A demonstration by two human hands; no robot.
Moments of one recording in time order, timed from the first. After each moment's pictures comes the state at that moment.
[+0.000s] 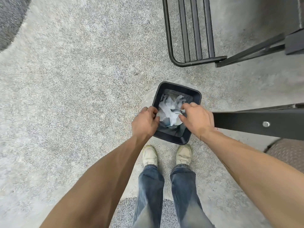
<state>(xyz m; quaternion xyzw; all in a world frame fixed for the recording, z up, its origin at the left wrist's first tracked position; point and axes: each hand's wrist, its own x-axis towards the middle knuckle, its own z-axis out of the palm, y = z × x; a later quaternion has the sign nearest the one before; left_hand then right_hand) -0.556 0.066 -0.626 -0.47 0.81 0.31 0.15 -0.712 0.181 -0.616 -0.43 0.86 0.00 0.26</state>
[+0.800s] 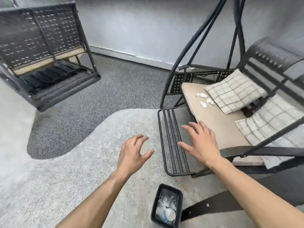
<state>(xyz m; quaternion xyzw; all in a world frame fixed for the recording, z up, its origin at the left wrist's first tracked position) -0.528 -0.021 -0.128 -0.34 0.91 0.14 -0.20 -0.755 0.138 -0.079 -0.51 0.85 -0.12 -0.06</state>
